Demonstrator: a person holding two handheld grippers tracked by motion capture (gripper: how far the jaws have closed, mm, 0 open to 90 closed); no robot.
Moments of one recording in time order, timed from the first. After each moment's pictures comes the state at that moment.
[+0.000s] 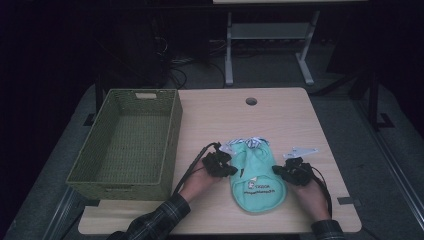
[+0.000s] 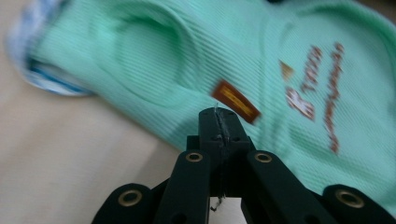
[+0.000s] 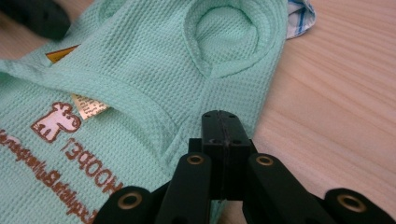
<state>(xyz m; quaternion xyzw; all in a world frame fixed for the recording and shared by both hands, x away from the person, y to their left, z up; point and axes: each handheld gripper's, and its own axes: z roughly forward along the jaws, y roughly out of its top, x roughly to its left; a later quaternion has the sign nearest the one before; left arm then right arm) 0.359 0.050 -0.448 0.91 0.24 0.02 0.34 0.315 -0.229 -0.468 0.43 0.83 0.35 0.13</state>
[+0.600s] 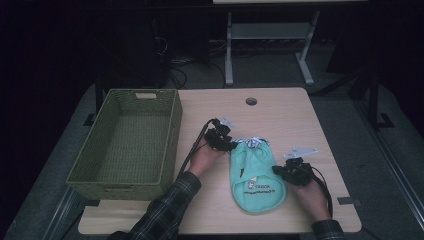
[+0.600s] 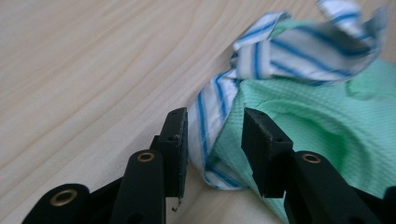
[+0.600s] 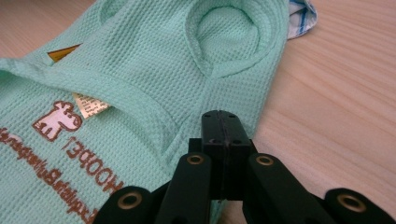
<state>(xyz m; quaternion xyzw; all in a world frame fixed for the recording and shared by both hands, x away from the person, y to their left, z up) 0.431 0.039 -0.453 0.89 0.30 0.08 0.34 0.315 -0.229 -0.469 0.42 0.83 0.35 0.12</state>
